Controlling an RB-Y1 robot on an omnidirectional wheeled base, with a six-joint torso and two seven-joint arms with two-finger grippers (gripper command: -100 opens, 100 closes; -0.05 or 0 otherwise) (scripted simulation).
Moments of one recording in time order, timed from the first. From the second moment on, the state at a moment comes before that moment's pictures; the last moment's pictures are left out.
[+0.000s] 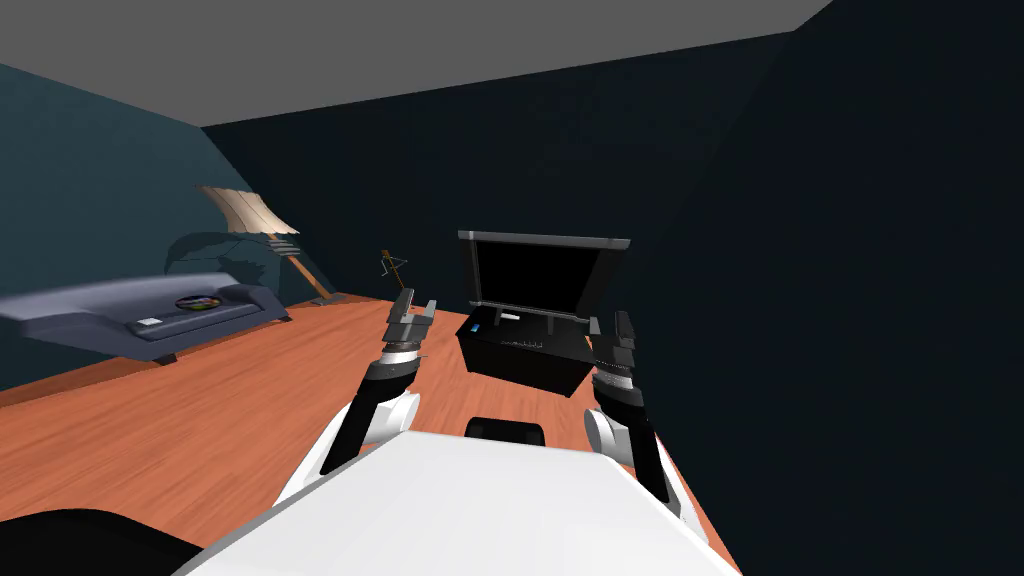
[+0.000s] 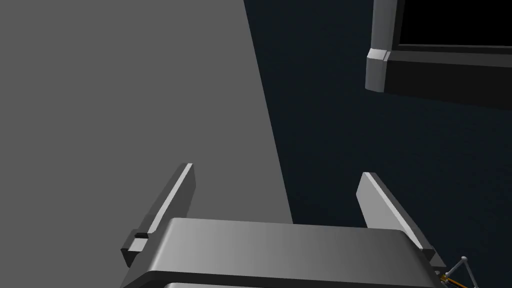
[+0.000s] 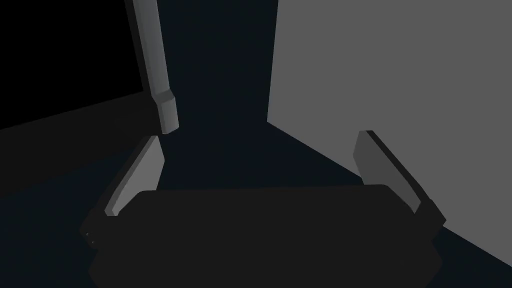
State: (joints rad) left arm 0.53 0.05 0.04 -2.37 -0.11 -0.41 0.13; right arm 0.49 -0.04 0.00 -2.23 -0.05 -0.54 0.04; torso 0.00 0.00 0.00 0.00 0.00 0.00
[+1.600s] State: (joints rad) left arm 0.53 0.05 0.04 -2.37 -0.11 -0.41 0.13; right arm 0.37 -0.33 0.24 -1.89 -0.05 -0.19 0.30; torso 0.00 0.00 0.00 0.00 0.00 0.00
